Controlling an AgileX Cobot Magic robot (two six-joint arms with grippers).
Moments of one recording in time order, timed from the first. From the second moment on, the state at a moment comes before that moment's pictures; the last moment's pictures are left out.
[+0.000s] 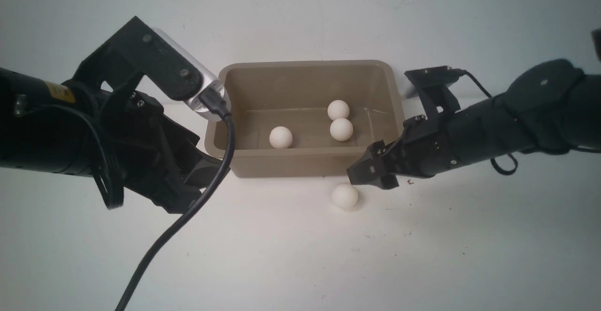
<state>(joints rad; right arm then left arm) 0.33 1.79 -1.13 1.00 0.65 -0.96 -0.32 1.19 -1.02 -0.47 0.78 0.71</state>
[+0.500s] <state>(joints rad) 0.51 1.88 -1.13 0.94 0.38 -1.01 -0.32 1.21 -1.02 -0.47 0.78 0.71</state>
